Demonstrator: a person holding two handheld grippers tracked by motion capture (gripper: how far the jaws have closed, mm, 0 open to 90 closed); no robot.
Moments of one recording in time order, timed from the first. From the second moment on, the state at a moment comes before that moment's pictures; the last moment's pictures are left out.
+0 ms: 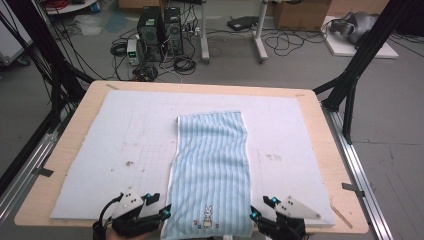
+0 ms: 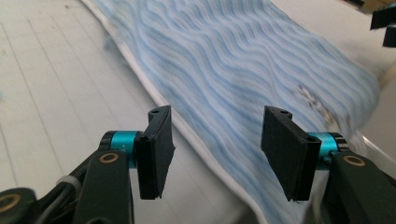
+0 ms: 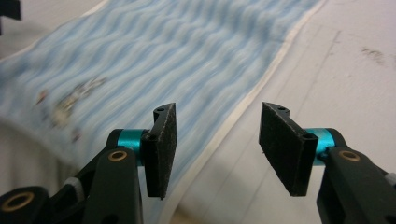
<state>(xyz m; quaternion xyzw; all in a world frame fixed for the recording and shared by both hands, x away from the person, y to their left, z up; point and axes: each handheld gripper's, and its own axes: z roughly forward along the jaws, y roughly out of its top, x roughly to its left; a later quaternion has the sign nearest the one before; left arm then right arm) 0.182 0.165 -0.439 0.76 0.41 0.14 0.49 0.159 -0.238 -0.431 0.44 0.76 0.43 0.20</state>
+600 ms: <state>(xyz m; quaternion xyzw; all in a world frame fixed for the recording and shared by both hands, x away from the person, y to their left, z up) 0.225 0.130 -0.454 0.79 0.41 0.14 0.44 0.203 -0.228 -0.452 0.44 0.79 0.39 0.17</state>
